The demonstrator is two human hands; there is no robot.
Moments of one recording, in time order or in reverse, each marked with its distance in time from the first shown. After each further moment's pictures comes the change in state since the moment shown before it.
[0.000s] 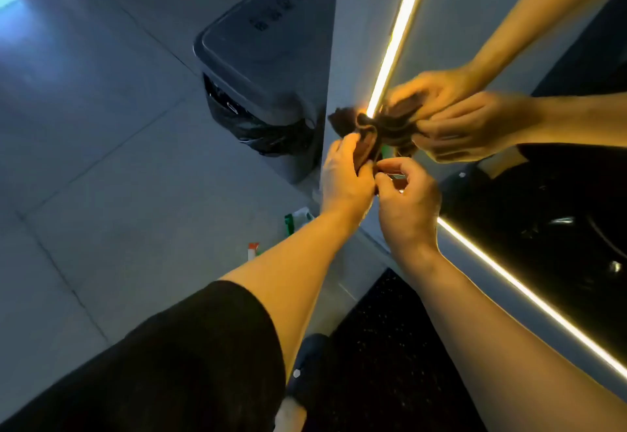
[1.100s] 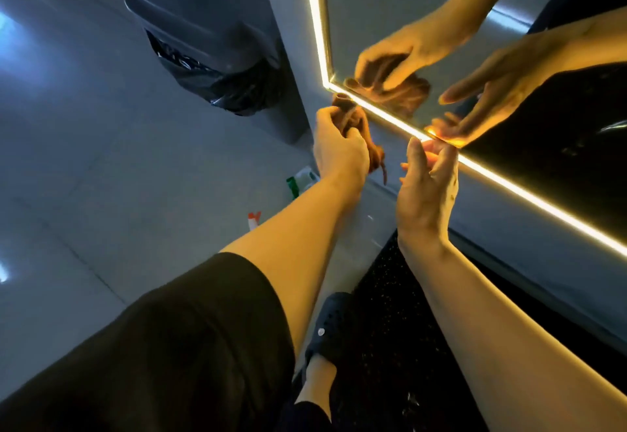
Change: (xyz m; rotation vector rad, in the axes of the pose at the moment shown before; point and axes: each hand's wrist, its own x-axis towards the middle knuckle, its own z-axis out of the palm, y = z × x) left_hand -0.012 -0.037 0.062 -0.082 0.015 -0.318; right_hand -0.030 0.075 -0.011 0.236 0.262 0.382
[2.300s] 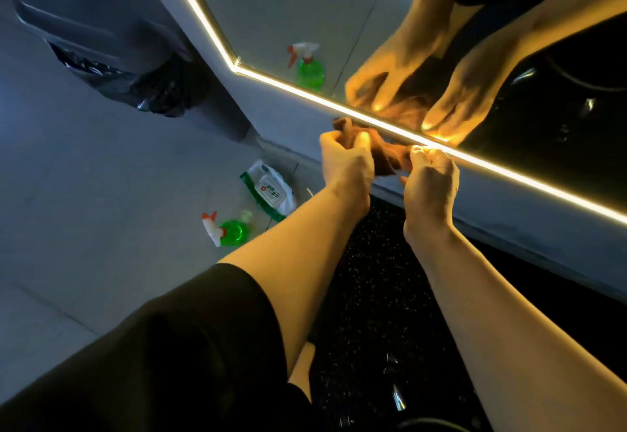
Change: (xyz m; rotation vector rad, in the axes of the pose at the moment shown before) left_hand -0.078 -0.022 0.085 -0.315 -0.224 -0.273; right_hand 0.013 0.028 -0.098 0.034 0.147 0.213
